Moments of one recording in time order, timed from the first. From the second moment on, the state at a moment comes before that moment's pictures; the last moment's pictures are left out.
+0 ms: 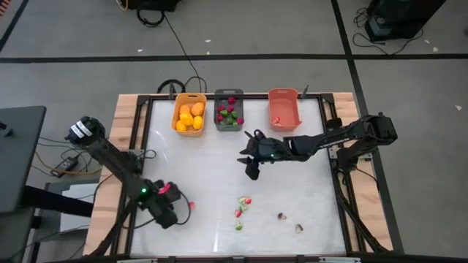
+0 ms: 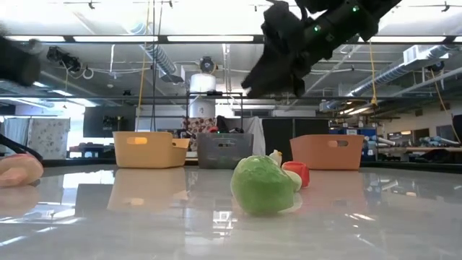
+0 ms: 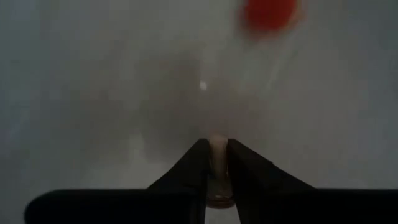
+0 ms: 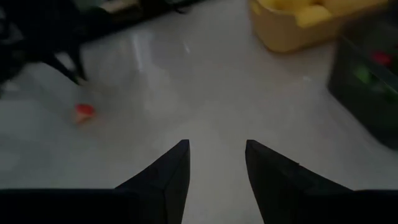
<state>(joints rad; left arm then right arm) -0.80 1.40 0.69 -0.60 -0.11 -1.29 0.06 1.55 0.89 0.07 0.18 0.39</state>
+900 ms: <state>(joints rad) -0.35 1.40 0.79 0.40 -0.87 -0.32 0.22 1.55 0.89 0.31 0.42 0.31</state>
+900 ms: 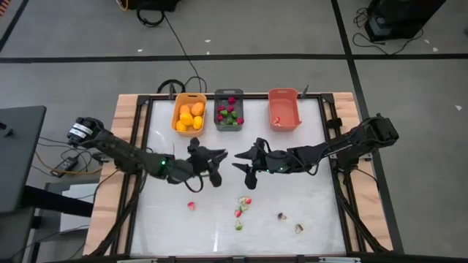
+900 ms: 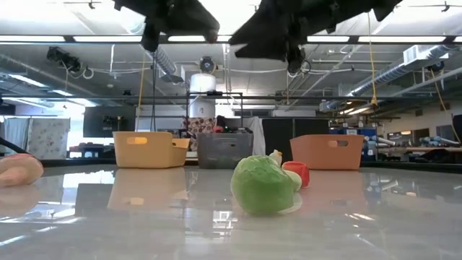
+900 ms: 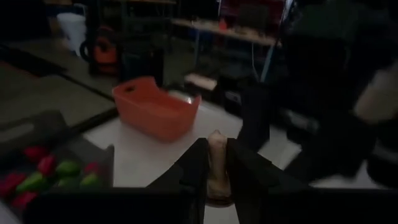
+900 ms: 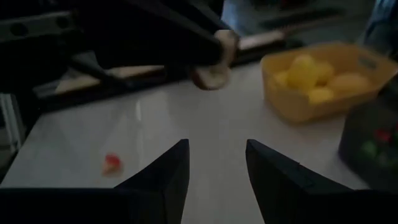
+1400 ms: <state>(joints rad) -0.31 1.40 0.79 0.51 -0.74 -0.26 0.19 1.55 0.89 0.49 0.40 0.11</state>
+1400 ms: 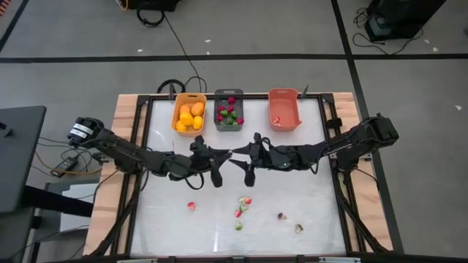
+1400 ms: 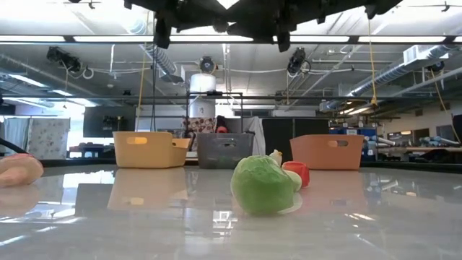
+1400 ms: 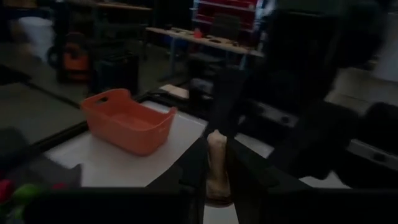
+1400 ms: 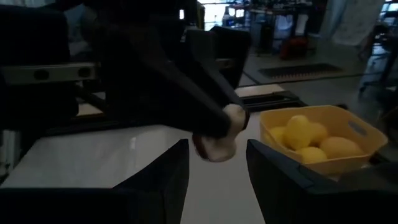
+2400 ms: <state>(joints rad) -0.31 1.40 0.79 0.39 -0.71 -0.17 0.10 1.55 0.89 0.09 0.37 0.30</state>
